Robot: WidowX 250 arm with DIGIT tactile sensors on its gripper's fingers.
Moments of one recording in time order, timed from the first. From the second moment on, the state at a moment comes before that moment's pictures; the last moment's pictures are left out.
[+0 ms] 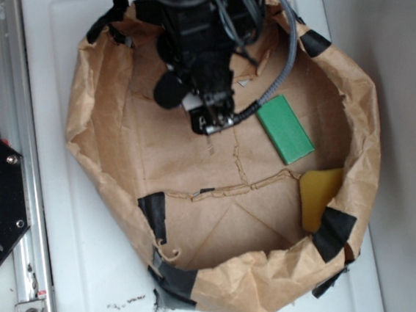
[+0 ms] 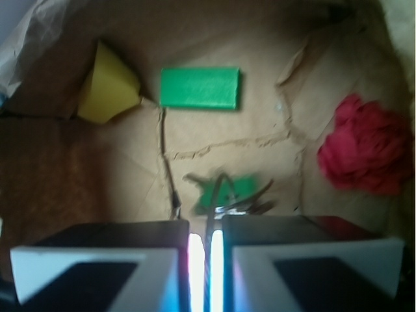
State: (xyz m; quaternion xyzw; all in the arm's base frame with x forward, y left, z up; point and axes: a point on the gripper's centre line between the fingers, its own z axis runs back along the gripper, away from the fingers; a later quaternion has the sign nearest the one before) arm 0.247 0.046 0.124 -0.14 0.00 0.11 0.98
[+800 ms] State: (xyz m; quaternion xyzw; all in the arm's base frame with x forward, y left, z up) arm 0.229 0.000 0.092 -0.02 -0.02 0.05 1.00
